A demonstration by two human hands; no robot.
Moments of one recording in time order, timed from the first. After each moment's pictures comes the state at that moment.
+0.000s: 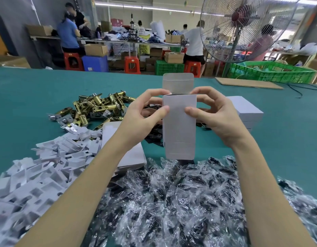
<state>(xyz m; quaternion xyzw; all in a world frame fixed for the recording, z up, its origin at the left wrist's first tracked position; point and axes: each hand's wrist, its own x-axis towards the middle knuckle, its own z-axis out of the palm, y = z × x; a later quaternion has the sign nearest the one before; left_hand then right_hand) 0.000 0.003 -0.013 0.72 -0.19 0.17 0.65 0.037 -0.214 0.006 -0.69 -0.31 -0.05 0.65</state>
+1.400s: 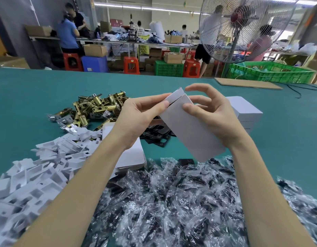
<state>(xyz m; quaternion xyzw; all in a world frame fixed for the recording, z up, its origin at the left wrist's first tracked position) -0.008 0.001 0.002 0.67 -0.15 0.13 0.72 0.025 -0.207 0.015 -0.71 -0.30 -0.05 0.63</state>
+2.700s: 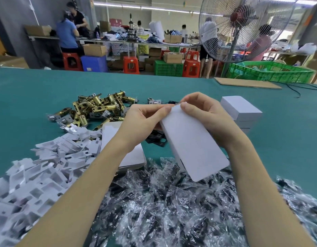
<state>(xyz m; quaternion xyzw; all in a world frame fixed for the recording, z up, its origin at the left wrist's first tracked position) 0.001 -0.002 -0.016 0.72 -0.11 0.13 0.68 0.033 -0.202 0.007 -0.72 -0.25 0.01 0.65</state>
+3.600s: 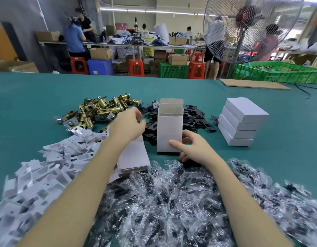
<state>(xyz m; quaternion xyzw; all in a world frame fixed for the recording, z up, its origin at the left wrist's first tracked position) 0.049 0.049 -0.041 0.94 0.07 0.18 0.27 0.057 -0.187 -0.087 -0.82 -0.14 0.10 0.54</state>
